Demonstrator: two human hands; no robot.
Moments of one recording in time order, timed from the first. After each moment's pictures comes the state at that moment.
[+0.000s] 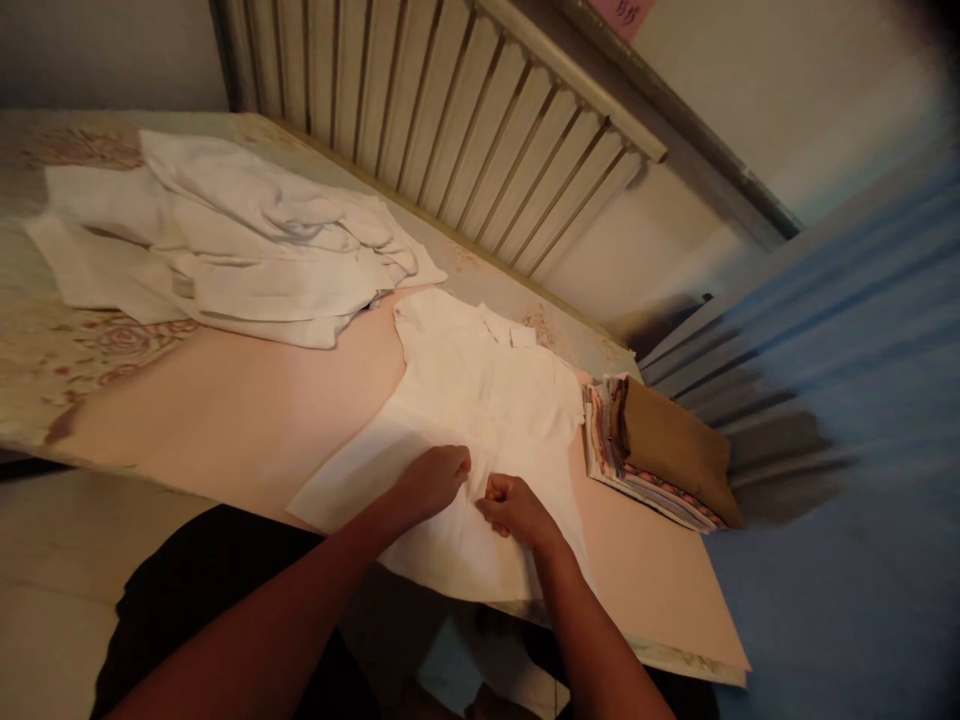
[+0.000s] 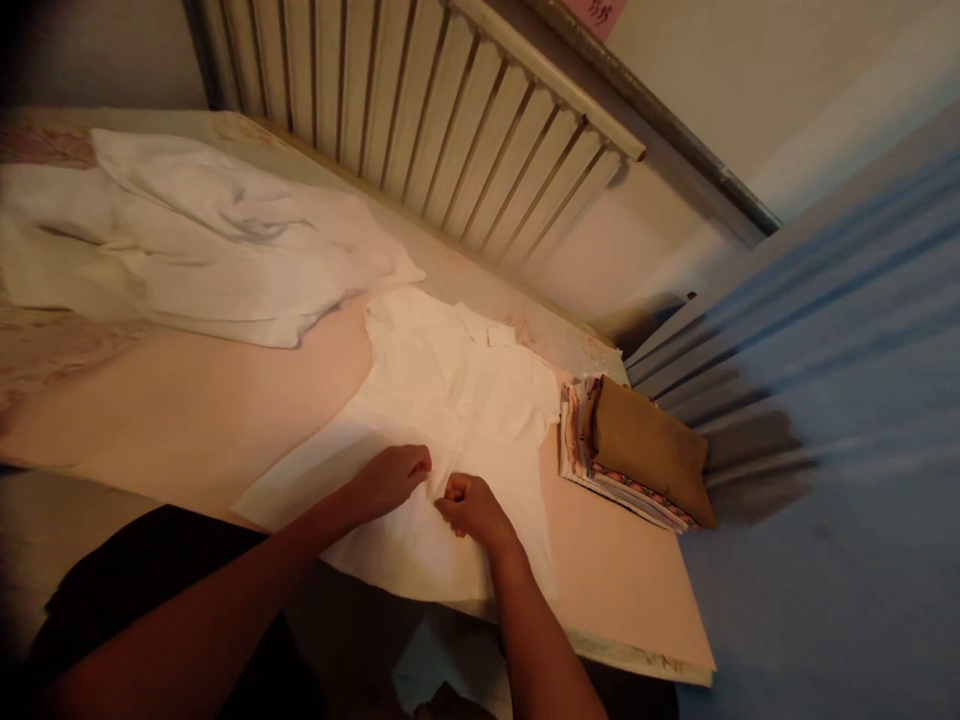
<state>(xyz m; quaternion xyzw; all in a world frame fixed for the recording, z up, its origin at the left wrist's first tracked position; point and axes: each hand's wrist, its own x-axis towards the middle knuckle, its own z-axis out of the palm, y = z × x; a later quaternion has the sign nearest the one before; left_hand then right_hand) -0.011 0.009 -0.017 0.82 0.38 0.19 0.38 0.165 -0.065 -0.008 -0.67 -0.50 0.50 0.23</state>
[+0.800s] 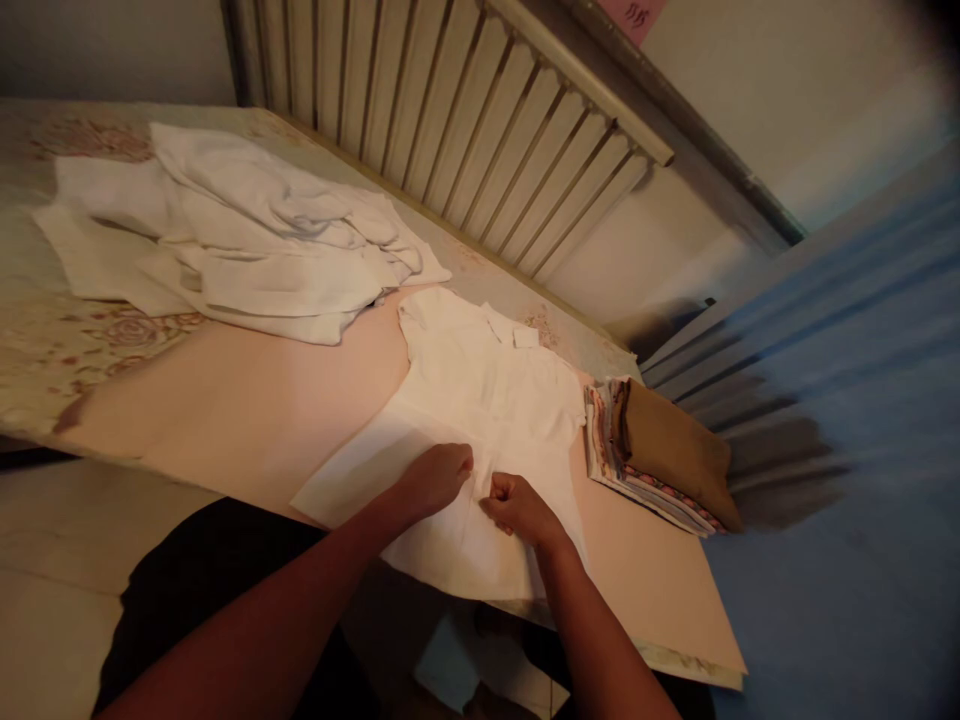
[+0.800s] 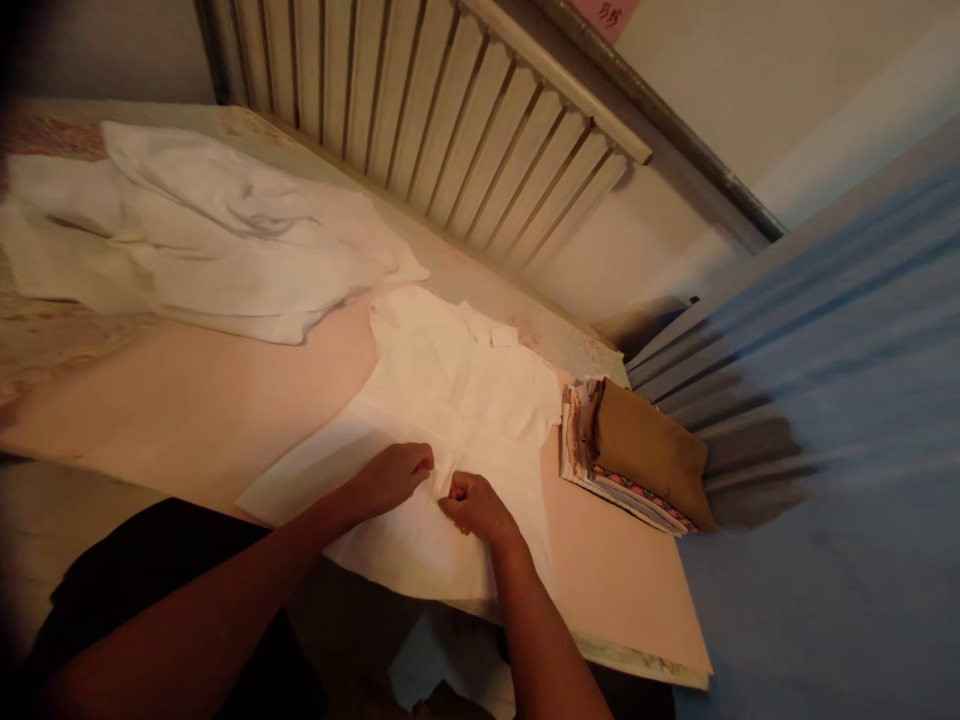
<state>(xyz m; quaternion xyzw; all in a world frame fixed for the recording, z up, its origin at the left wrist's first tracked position) -0.012 0.010 -0.017 0.81 0.38 0.20 0.39 0.167 -0.064 -0.003 -0.66 -0.52 0.50 0.21</state>
